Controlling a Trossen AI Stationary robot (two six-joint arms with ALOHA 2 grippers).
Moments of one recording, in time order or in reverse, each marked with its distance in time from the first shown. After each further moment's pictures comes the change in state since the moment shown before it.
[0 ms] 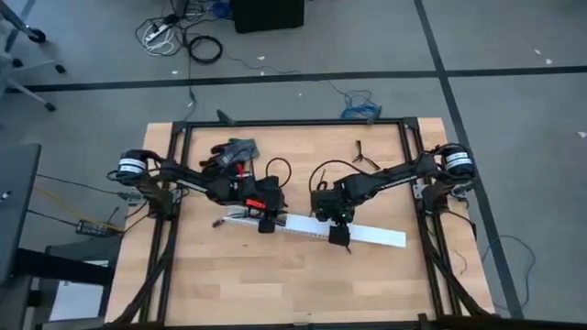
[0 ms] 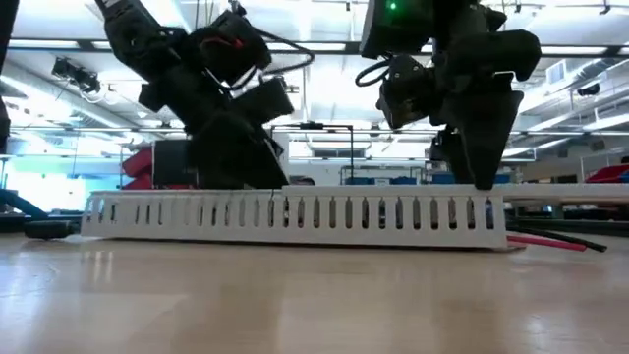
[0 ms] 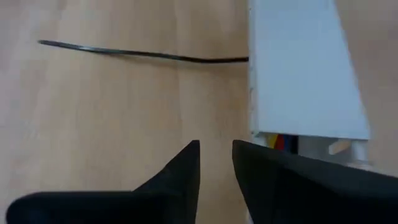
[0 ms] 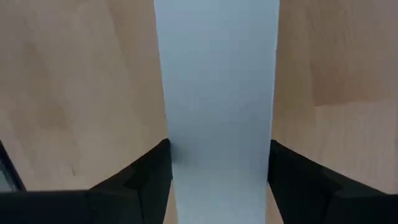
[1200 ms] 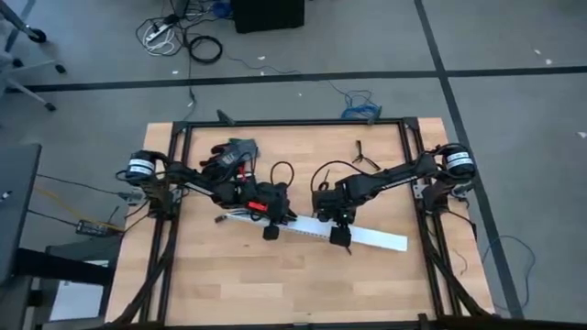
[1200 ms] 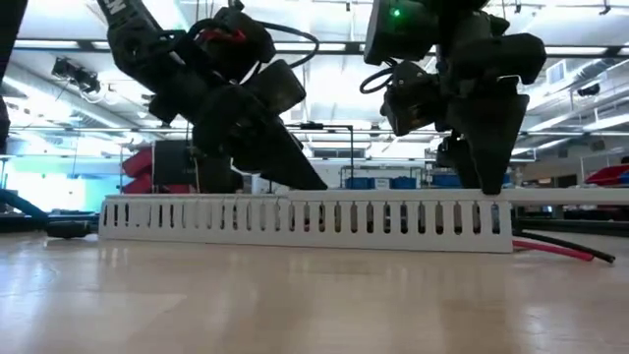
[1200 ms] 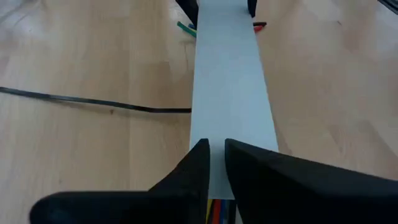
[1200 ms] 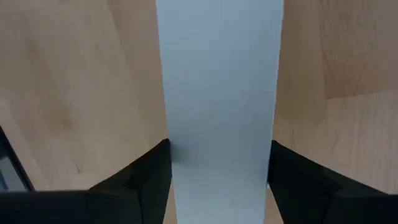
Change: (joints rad) left arm -0.023 0.118 0.009 0.206 0.143 -0.032; right arm 0.000 -0.001 -0.037 0.040 -0.027 -0.006
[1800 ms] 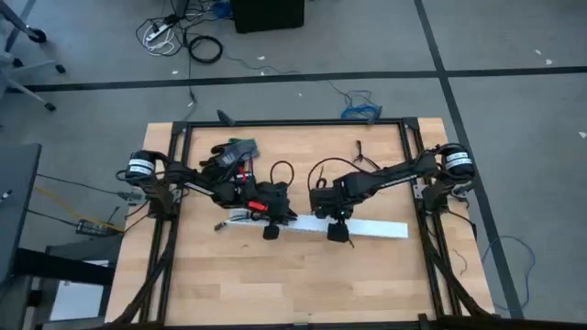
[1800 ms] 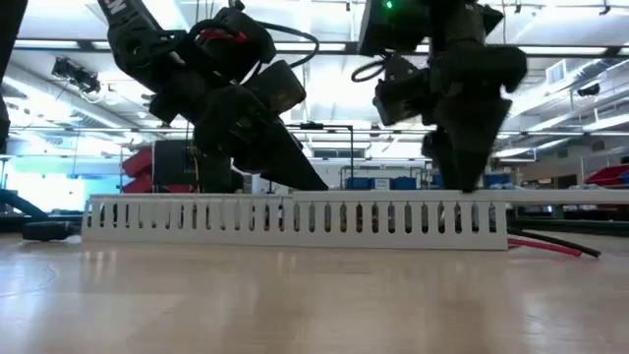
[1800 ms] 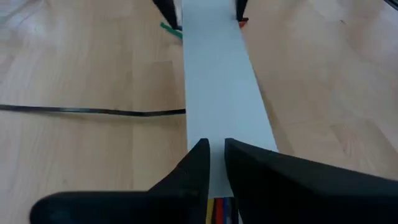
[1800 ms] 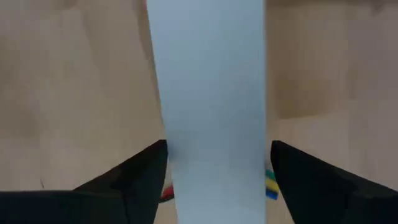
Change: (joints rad) left arm 0.000 0.002 -0.002 -0.005 -0.008 -0.001; right arm -0.005 0.000 0.075 -0.051 0.138 -0.059
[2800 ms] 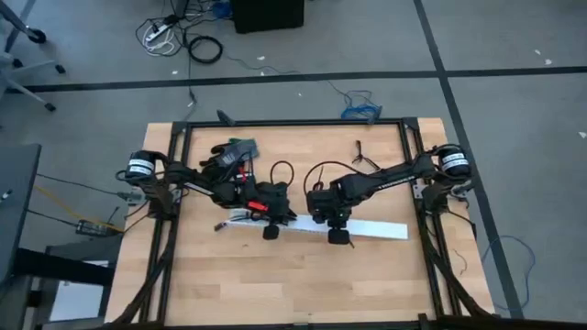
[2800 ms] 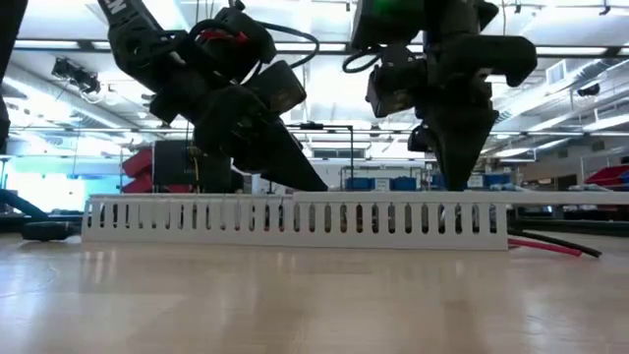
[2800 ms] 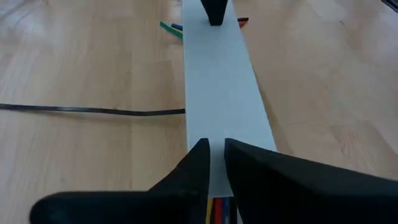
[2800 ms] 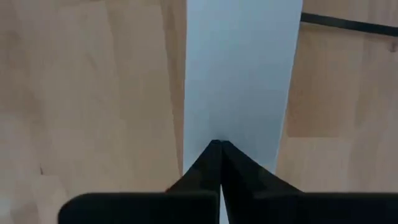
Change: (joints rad) left arm 0.000 0.002 -0.002 -0.003 0.005 -0.006; right arm 0.024 0.049 0.019 -0.003 -0.024 -0.116
